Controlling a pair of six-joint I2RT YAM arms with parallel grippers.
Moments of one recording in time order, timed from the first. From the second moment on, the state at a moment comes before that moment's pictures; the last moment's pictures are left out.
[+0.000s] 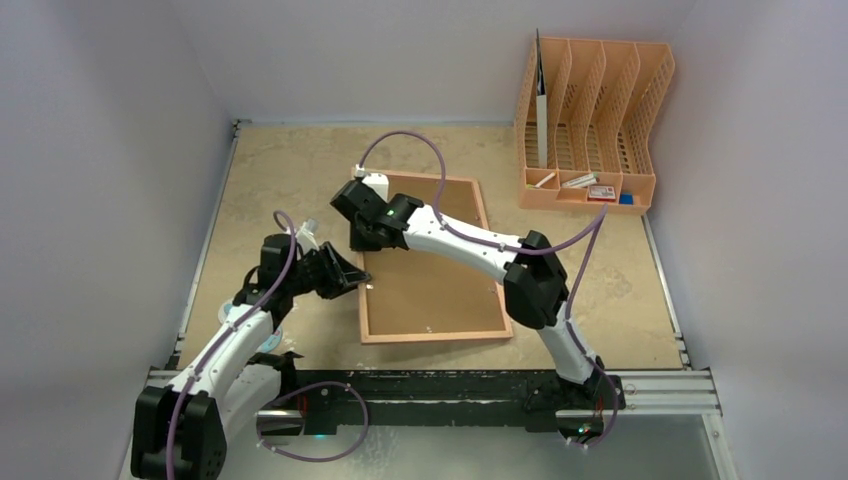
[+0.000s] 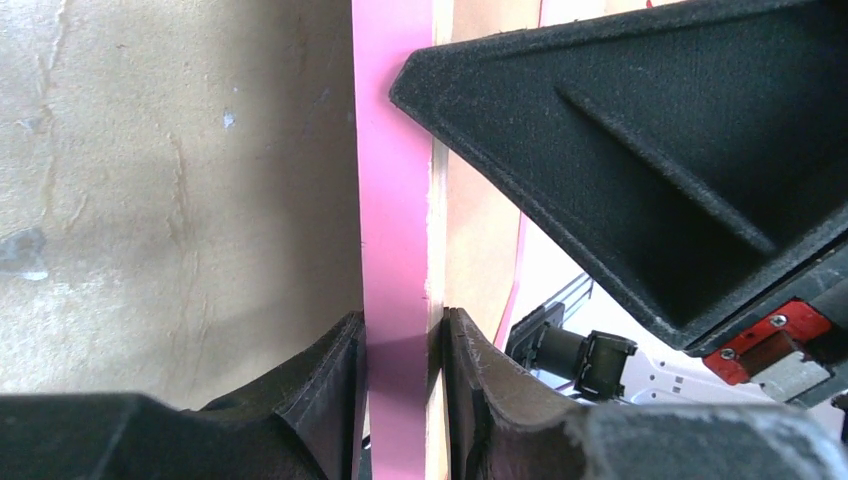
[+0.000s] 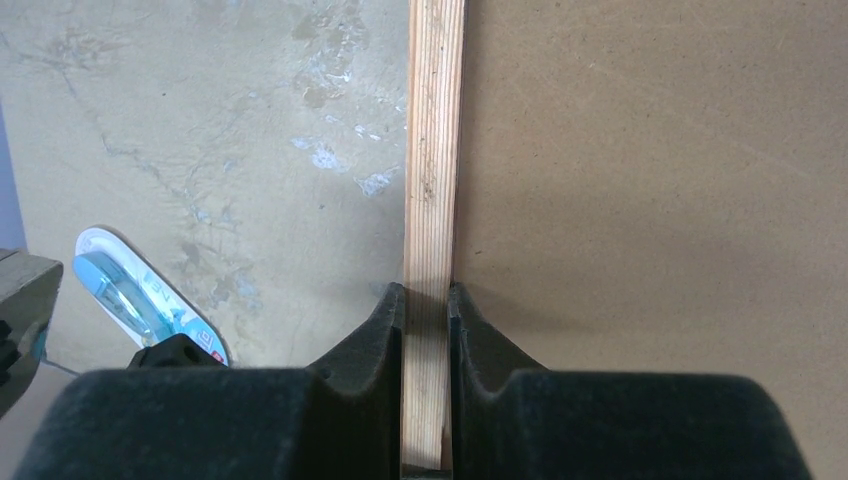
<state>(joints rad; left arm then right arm) -0.16 0.90 0.41 -0.16 0.58 -0.86 1.03 2.15 1.98 -0.76 0.28 0.87</state>
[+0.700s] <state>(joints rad) -0.16 0.92 0.55 -0.24 0.64 -0.89 0.98 1.52 1.49 -0.38 0.36 0.54</state>
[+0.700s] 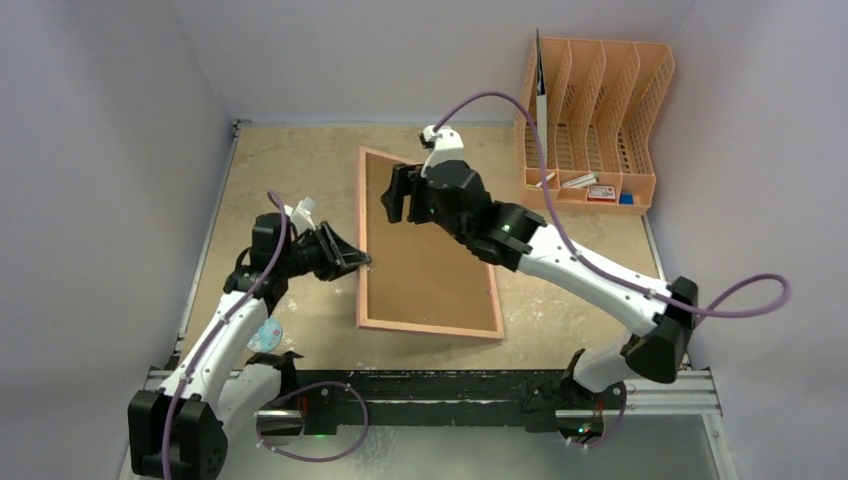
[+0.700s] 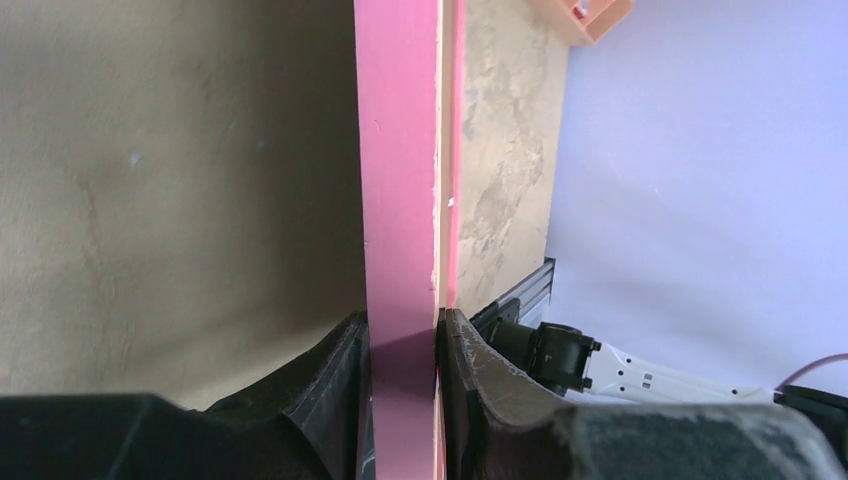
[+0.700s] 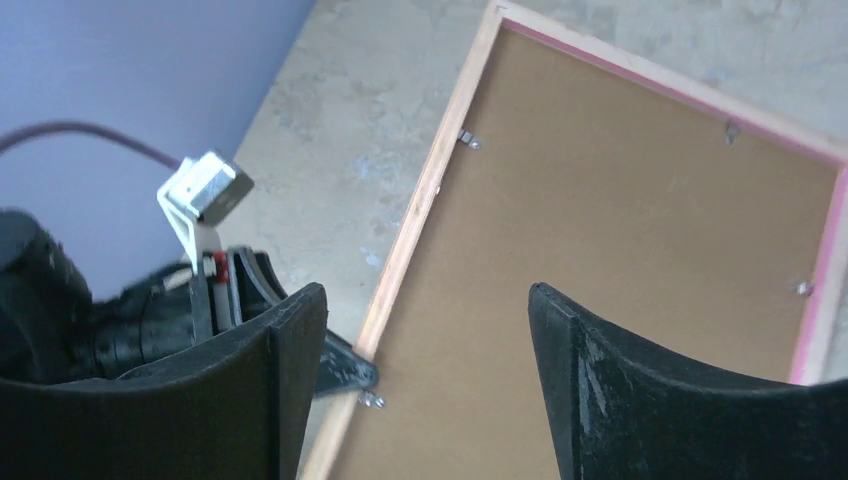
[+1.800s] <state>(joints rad) -0.22 1.21 1.38 -0.78 0.44 -0.31 0.87 1.97 2.18 -0.67 0.31 0.70</state>
